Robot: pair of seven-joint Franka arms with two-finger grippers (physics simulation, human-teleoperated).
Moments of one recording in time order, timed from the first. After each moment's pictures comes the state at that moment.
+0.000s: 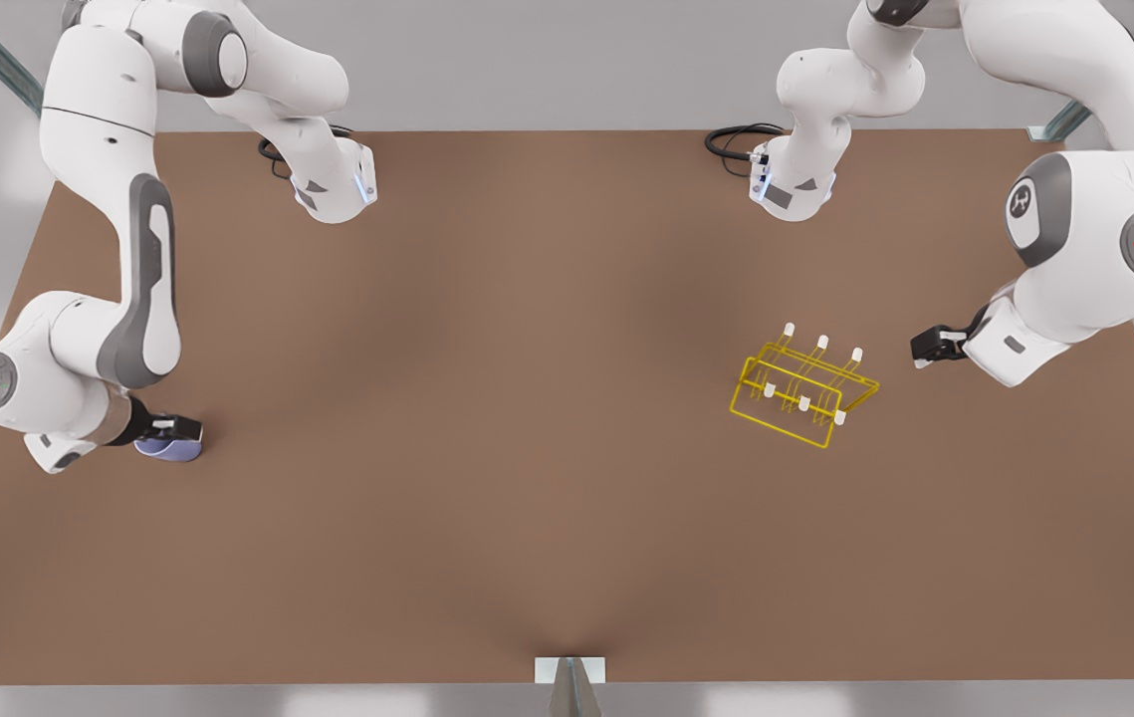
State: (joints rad) left arm -0.09 0.16 0.08 -1.48 0.02 1.55 0.02; right arm 0.04 0.40 -0.25 -1.67 0.11 1.98 -0.22
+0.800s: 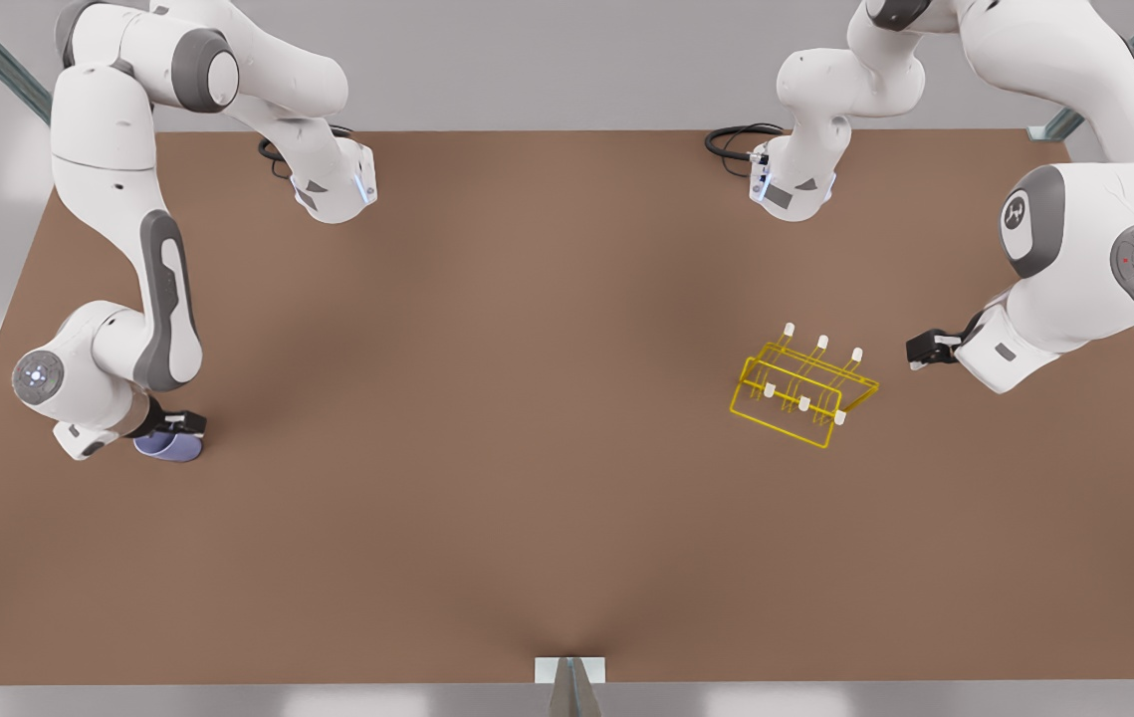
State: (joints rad) left arm -0.09 0.18 0.08 -1.48 0.03 1.55 0.05; right arm -0.02 0.45 -0.27 -1.92 0.09 2.32 -0.34
